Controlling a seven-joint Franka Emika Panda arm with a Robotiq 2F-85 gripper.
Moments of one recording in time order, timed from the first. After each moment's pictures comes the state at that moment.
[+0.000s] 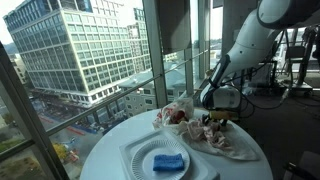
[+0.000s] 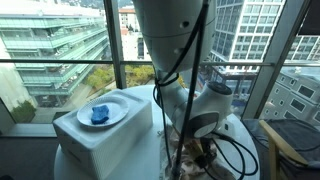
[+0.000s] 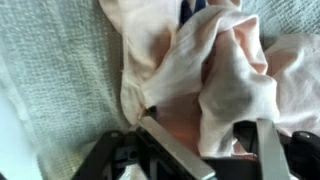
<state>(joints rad) -0.30 0.80 0.01 -1.95 0.33 2.88 0.09</state>
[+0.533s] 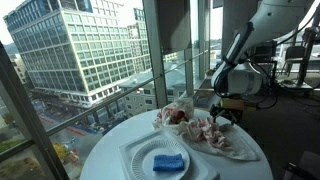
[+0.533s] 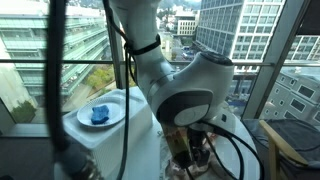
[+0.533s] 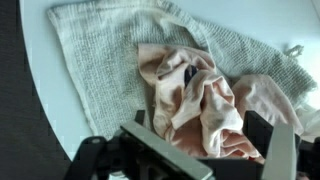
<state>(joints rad) -0.30 0.40 0.01 -2.36 0.38 2.87 0.12</state>
